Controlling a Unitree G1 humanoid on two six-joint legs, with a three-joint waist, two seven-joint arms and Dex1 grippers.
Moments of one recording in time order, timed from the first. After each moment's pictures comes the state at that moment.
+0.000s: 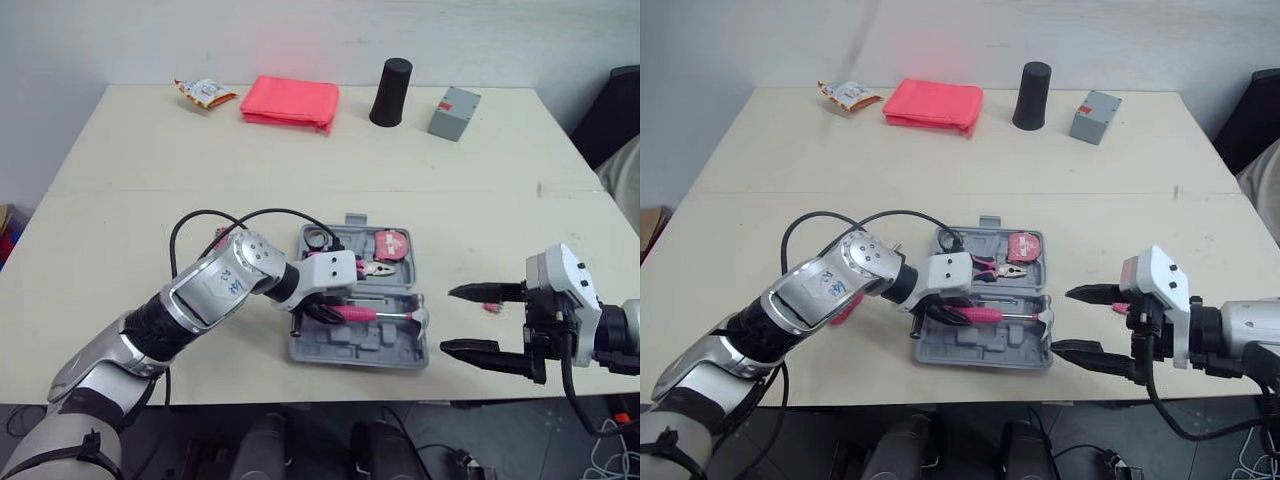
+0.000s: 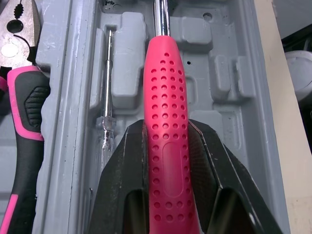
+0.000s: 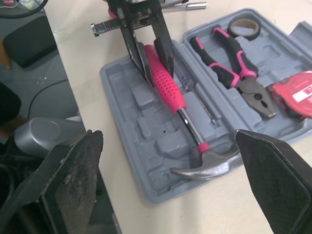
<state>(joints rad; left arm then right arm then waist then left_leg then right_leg) -0.88 0.63 -0.65 -0.25 -0.22 0.90 -0.98 0.03 -1.06 -0.46 -0.64 0.87 0.83 1.03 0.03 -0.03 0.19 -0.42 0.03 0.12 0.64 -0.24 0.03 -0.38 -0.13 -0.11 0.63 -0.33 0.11</state>
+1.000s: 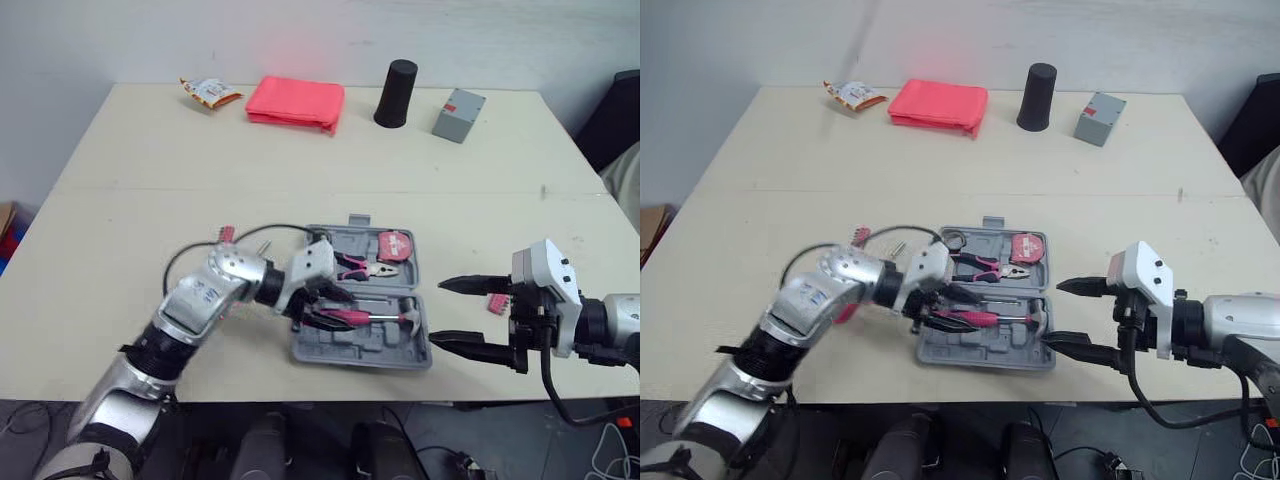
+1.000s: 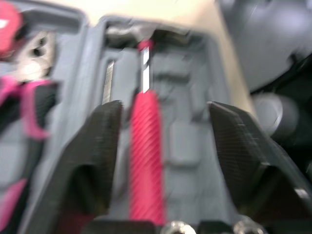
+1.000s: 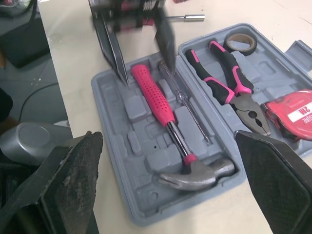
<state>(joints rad) -0.63 0.49 -0.39 -0.13 -0.32 0.67 -1.07 -0.01 -1.02 -0.35 -0.61 0.83 0.77 1.00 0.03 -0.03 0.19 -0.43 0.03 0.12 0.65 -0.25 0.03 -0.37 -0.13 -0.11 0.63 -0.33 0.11</state>
